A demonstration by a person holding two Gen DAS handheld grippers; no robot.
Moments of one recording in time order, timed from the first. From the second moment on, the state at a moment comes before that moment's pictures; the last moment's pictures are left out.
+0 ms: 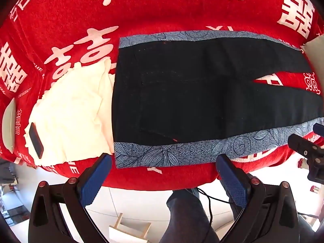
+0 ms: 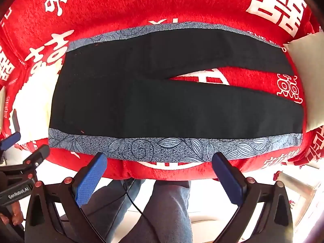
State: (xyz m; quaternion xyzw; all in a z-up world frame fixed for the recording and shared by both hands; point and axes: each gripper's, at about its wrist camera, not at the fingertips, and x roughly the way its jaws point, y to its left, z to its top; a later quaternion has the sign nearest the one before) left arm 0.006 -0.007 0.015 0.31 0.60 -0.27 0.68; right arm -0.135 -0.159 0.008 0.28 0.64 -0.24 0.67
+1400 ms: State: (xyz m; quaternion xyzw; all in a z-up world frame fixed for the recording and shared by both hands) left arm -0.041 -0.069 0.040 0.31 0.60 -0.18 0.71; right arm -0.157 -0.233 -0.006 0.27 0.67 -0.16 0.67
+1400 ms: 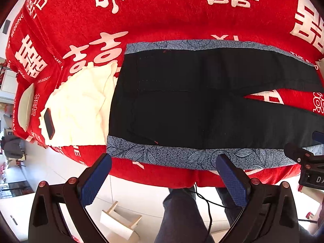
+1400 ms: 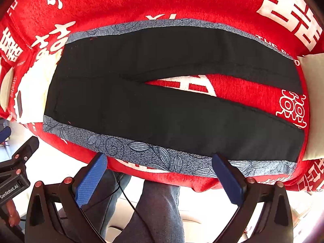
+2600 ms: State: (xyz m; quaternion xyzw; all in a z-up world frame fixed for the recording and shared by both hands) left arm -0.001 0.052 -0.111 0.08 0.68 -0.27 0.68; right arm -0.244 -0.141 -0.171 0.64 0.43 -0.12 0.63
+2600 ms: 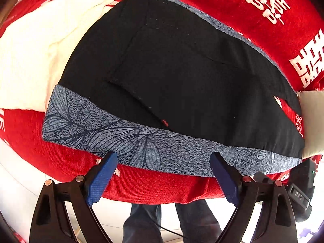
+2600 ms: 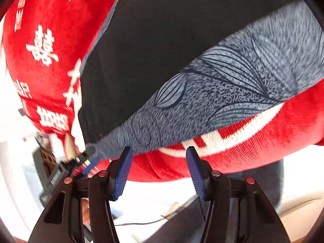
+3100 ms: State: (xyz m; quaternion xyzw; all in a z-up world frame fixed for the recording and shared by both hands) left arm -0.014 0.076 -0.138 -0.02 0.72 -0.27 0.63; right arm -0.242 -0.161 -0.166 0.75 0.28 -0.10 0.60
